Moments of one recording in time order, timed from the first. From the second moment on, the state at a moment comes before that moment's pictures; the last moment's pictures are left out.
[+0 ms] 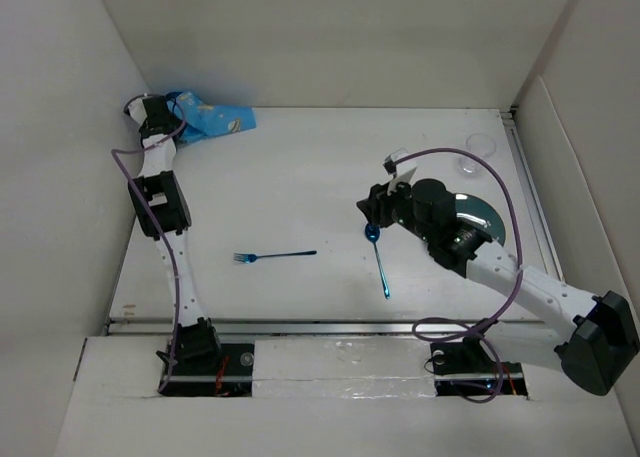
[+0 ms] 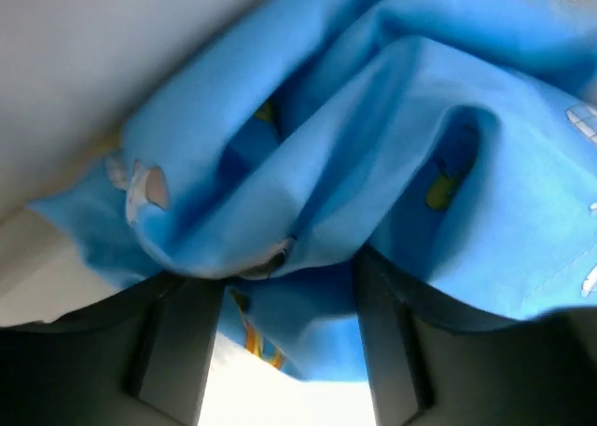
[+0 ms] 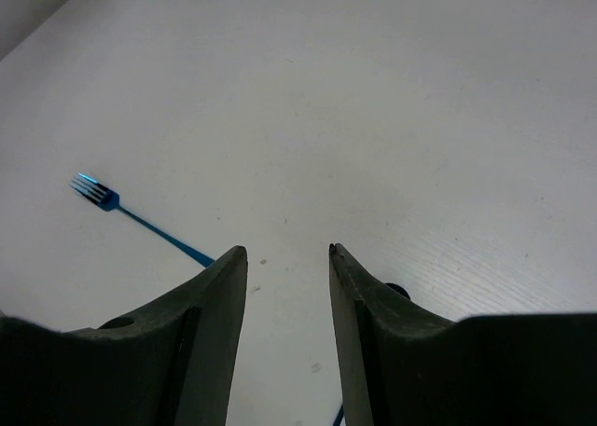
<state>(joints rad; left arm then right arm) 0.27 2.64 2.35 -0.31 -0.18 -0.70 0.68 1.14 0.82 0.08 0.01 0.16</state>
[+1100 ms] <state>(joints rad) -0.10 1.95 1.43 -0.15 0.18 -0.25 0.70 1.70 1.10 0.23 0.02 0.19</state>
